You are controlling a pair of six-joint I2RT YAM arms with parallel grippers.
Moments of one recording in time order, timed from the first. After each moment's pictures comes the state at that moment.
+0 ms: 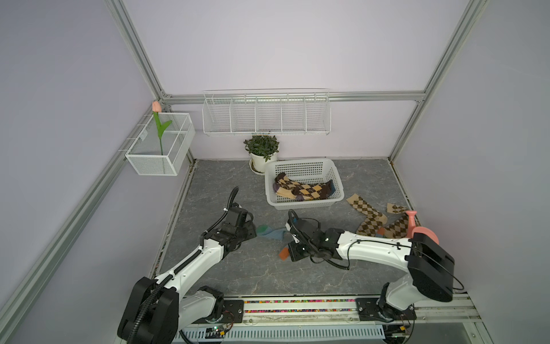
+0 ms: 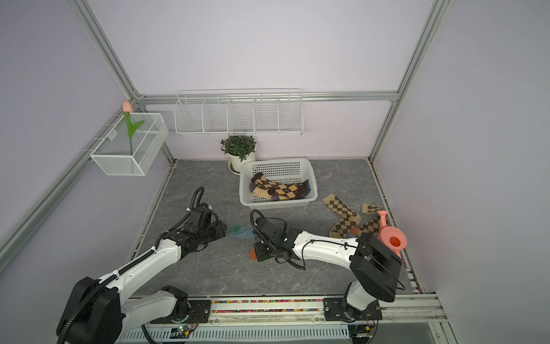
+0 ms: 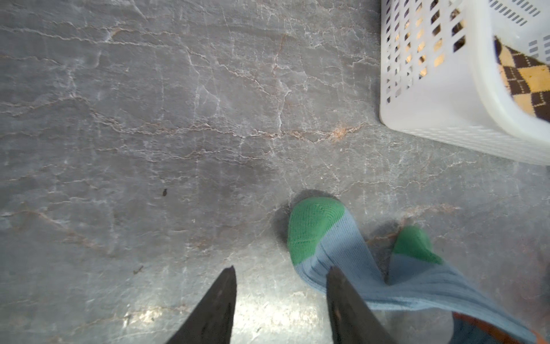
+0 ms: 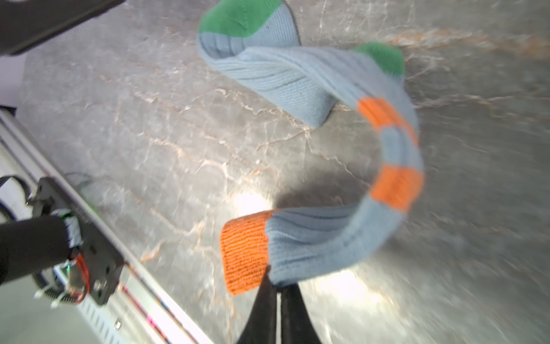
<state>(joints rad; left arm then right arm) -0.44 1.15 0.59 -0.33 -0.04 -0.61 1.06 1.54 0.95 -0.41 -0.06 0.64</state>
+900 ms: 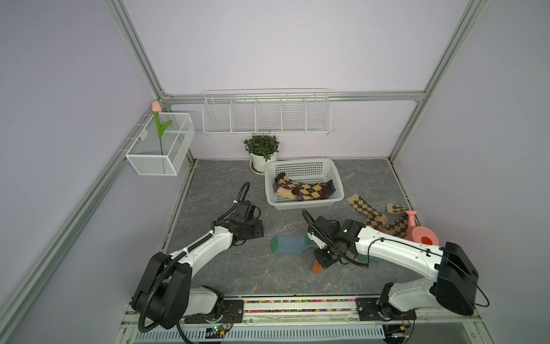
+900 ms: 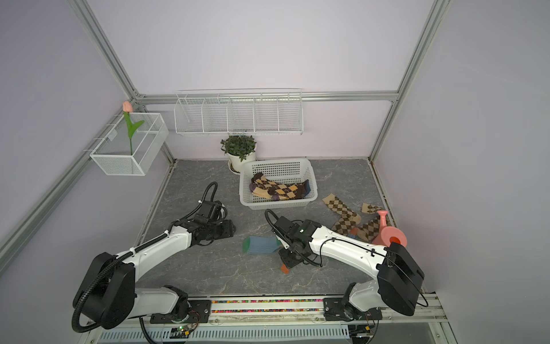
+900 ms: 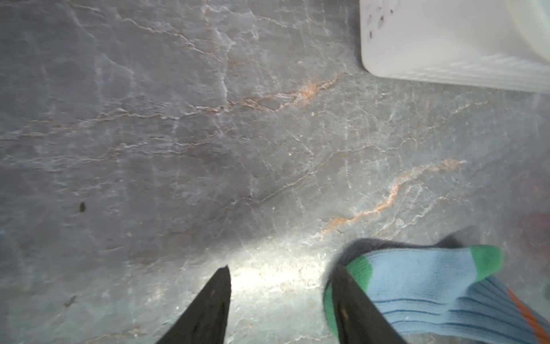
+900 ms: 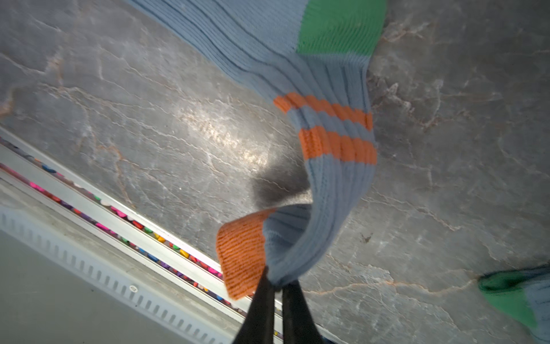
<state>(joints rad) -0.49 1.35 0.71 -0.39 0.08 -0.51 0.95 1.42 0.97 -0.98 -0.07 0.39</state>
